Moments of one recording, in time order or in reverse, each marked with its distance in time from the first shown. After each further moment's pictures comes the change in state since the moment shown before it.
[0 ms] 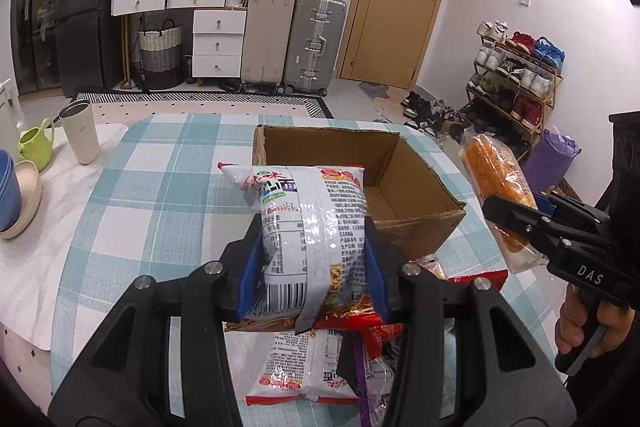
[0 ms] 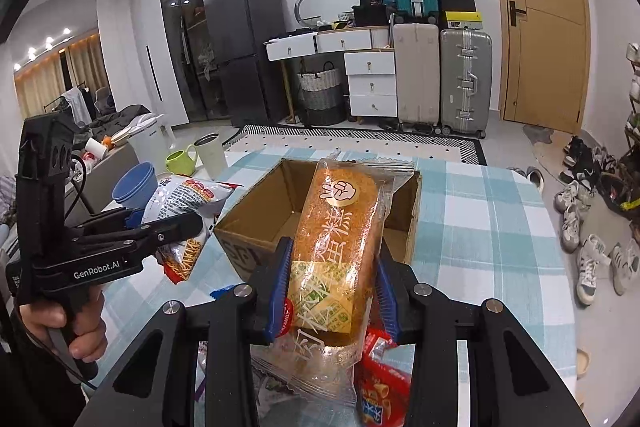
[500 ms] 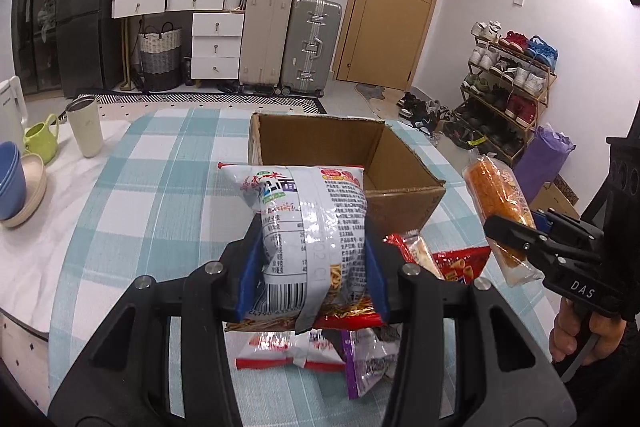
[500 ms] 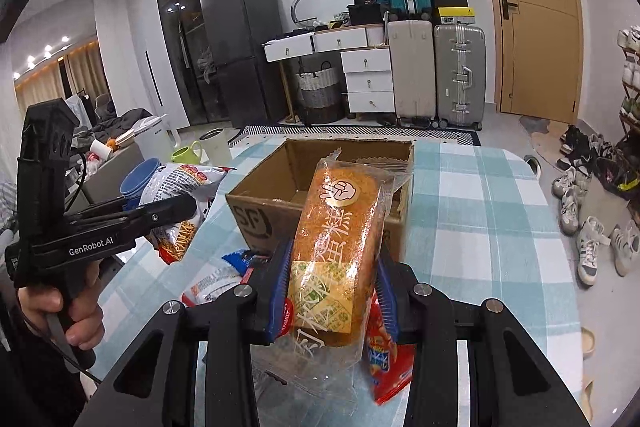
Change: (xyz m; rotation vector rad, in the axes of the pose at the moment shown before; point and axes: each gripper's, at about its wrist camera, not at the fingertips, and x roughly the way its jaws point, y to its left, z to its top) left arm -0.033 -0.010 -0.027 0.005 -0.013 -0.008; right arm -0.037 0.001 -0.044 0.031 -0.003 -0.001
